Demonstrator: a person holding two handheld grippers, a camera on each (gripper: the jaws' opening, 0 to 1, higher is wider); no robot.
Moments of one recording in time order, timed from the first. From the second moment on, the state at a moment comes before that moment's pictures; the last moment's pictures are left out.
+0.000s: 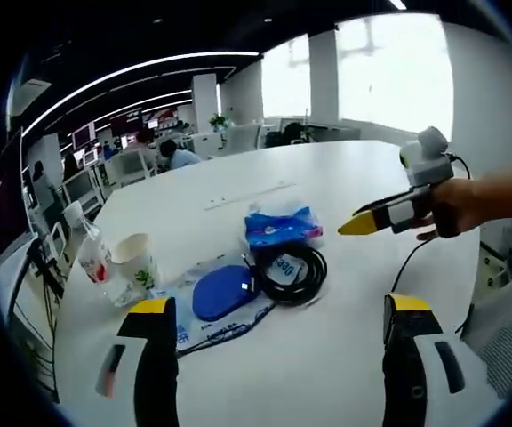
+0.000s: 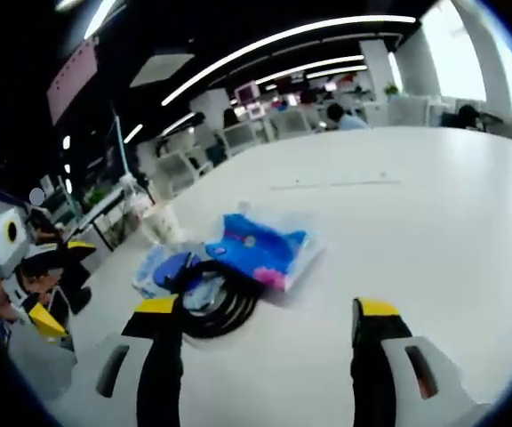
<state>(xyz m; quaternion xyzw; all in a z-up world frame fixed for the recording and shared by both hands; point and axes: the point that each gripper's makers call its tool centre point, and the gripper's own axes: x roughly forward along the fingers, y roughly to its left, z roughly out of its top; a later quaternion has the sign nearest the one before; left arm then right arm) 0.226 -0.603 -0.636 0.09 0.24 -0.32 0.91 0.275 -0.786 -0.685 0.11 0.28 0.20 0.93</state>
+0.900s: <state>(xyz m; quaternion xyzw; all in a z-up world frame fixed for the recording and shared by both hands) 0.289 -0.633 -0.644 0.07 0.24 -0.34 0.90 0.282 -0.789 -0.692 0.12 0.29 0.18 0.93</state>
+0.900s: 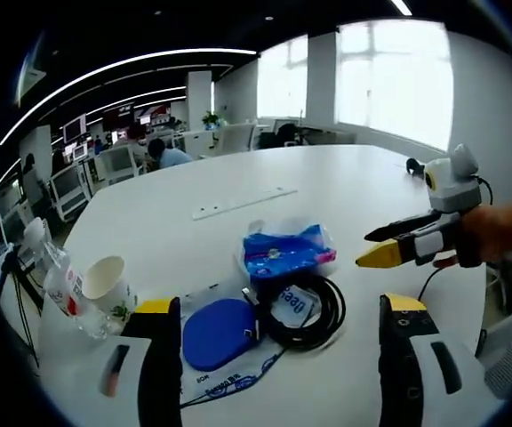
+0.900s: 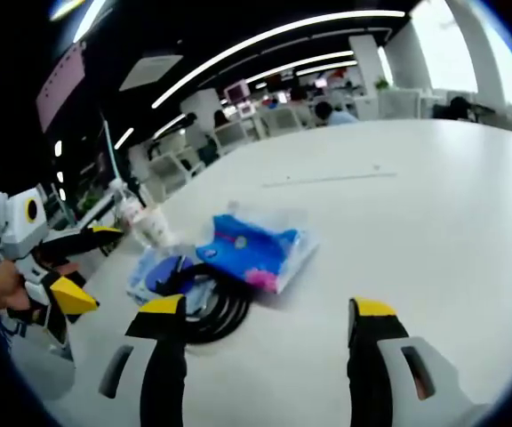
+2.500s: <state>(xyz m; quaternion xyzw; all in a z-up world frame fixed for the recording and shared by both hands) 0.382 -0.669 -0.700 0.00 0.28 -0.34 0.90 0.335 -0.794 -0.709 0.18 0.30 0.13 0.93</state>
